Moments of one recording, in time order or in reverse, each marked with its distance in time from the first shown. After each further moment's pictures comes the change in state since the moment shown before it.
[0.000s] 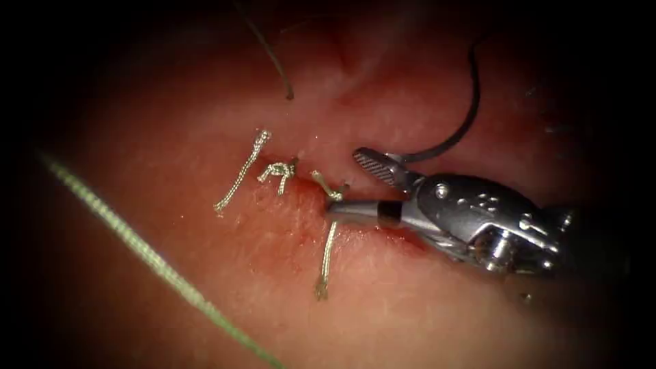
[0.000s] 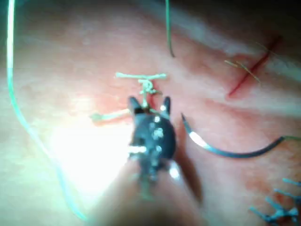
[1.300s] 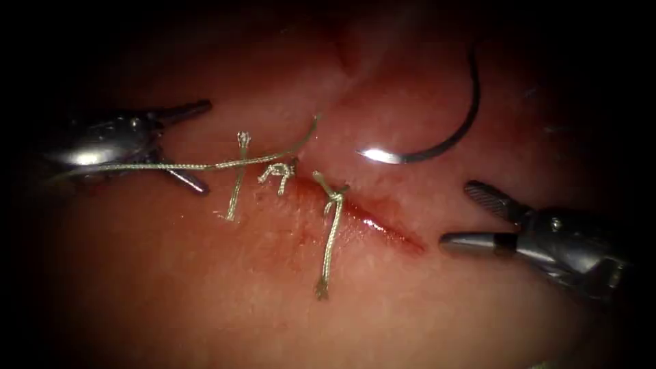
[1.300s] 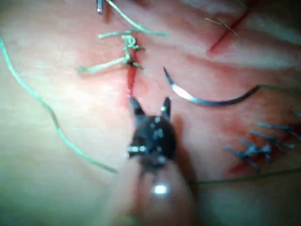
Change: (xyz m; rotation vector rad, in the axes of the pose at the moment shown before) right arm -0.004 0.002 -0.007 -0.065 -0.013 0.012; left arm -0.026 0.012 0.002 -0.161 -0.353 -0.506
